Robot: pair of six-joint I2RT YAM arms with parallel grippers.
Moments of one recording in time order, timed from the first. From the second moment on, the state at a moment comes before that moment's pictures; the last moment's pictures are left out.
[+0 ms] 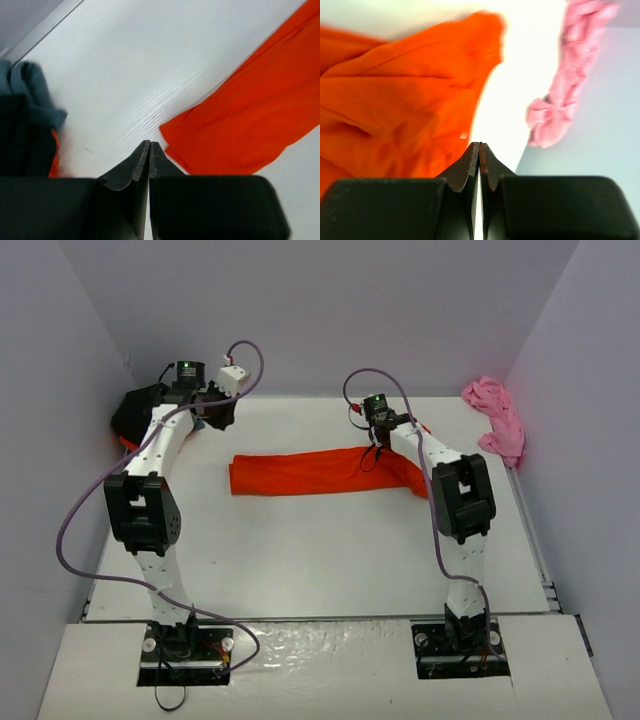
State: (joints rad) left arm -0.03 1.97 1.85 -0.69 0.39 0.51; right arm 0.35 2.17 1.66 -0.47 0.65 -0.55
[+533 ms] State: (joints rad) left arm -0.13 2.12 1.82 -0.81 0.56 0.52; right arm 0.39 1.91 1.48 -0.40 0.65 -0.54
